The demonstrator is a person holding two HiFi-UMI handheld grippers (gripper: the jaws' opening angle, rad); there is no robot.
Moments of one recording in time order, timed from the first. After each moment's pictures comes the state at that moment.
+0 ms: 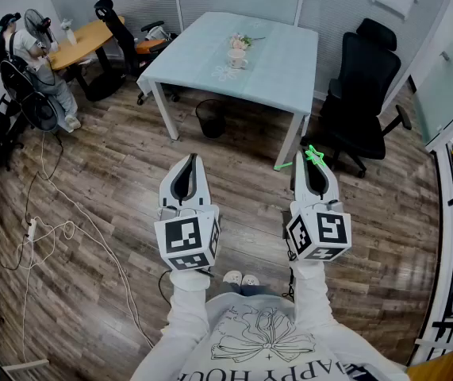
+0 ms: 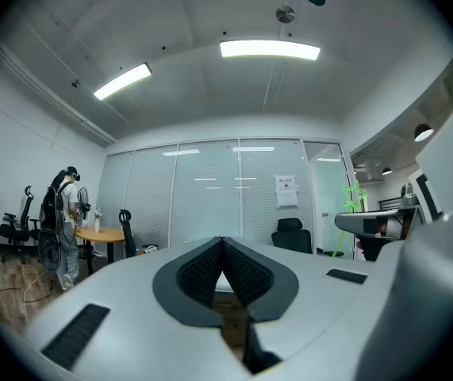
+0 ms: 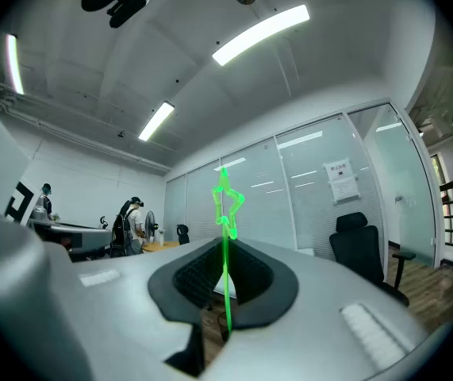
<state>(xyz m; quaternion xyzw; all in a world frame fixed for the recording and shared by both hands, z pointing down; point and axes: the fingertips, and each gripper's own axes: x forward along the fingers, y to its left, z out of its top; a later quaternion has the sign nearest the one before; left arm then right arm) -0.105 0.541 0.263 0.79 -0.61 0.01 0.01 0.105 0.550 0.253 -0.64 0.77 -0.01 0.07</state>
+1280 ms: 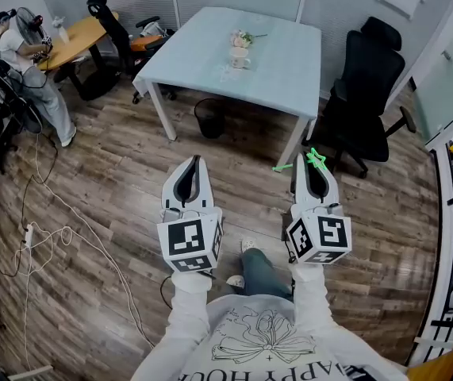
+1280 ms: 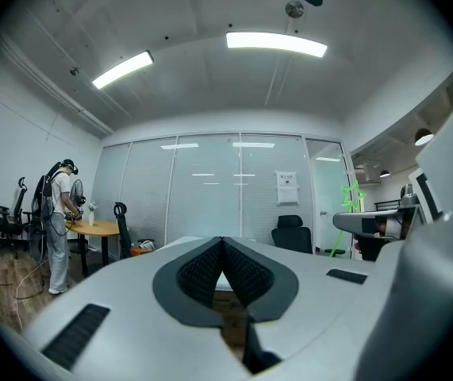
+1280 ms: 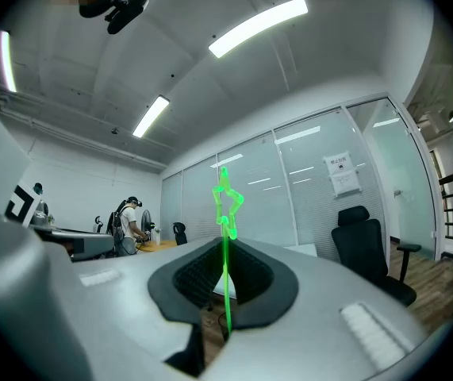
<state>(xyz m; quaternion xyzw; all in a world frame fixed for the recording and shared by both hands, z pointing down) -0.119 0.469 0.283 0.80 -0.60 0.01 0.03 0.085 0.483 0.273 -0.64 0.76 -0.02 0.08</state>
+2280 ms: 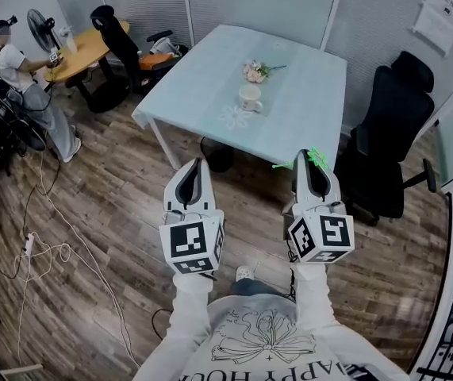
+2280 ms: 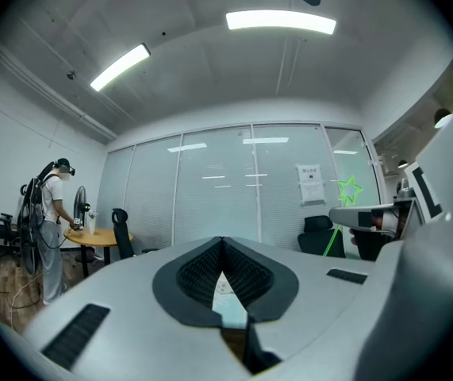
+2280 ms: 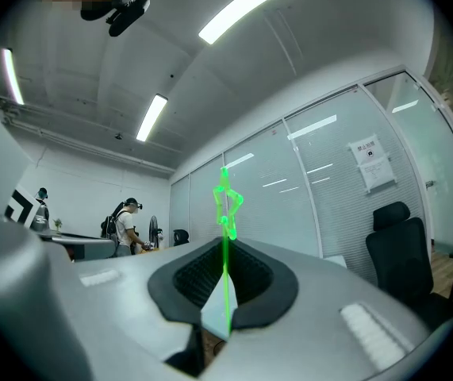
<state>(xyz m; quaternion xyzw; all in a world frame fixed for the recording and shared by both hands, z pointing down) -0.068 0.204 0.275 0.77 -0.64 0.01 0.01 0.131 0.194 0.260 -0.59 0.80 -0.01 0.09</state>
